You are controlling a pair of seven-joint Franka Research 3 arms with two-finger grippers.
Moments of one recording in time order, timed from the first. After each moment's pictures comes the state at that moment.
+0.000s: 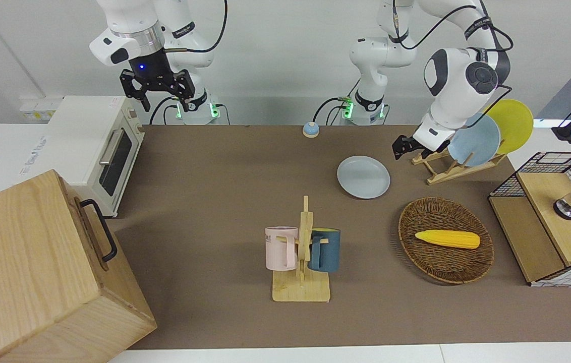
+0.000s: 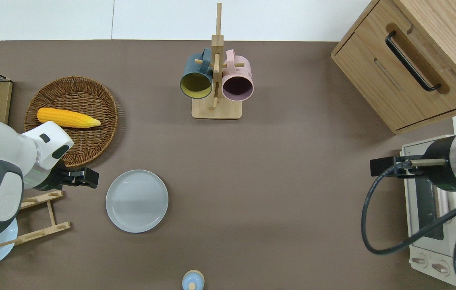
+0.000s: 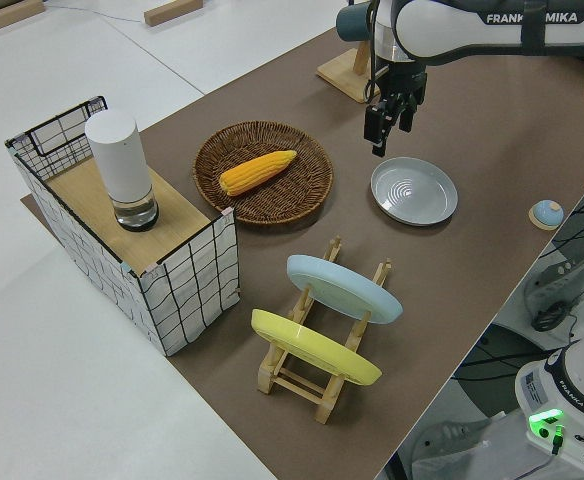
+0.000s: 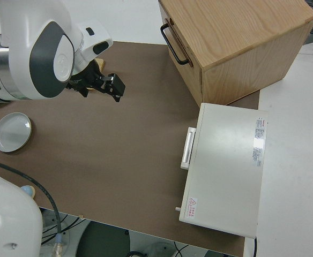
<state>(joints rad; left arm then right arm) -0.06 -0.04 0.01 -2.02 -0.05 1.80 -0.04 -0.25 -0.12 0.37 -1.63 0.05 1.51 0.17</state>
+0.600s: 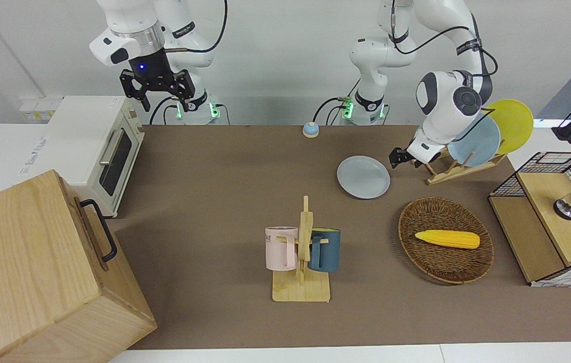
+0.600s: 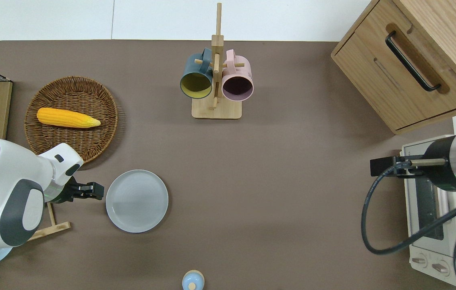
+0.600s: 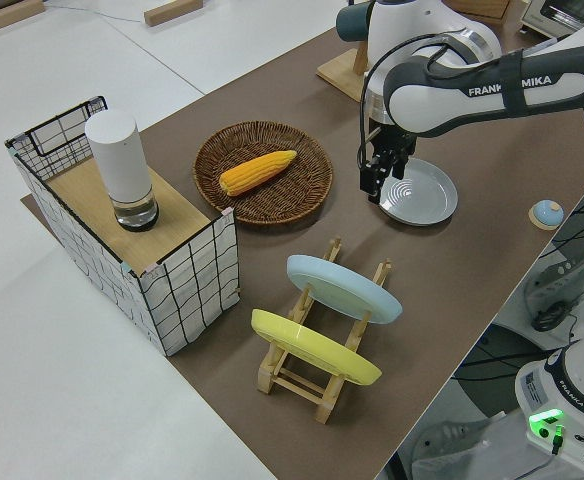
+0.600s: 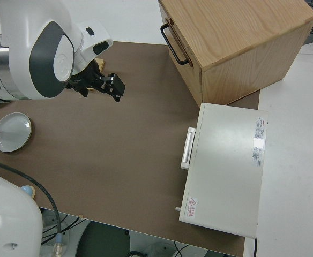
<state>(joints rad) -0.05 -0.04 0.03 -2.23 -0.05 1.99 0.00 -0.25 -0.12 0.37 -1.63 0.05 1.51 0.17</state>
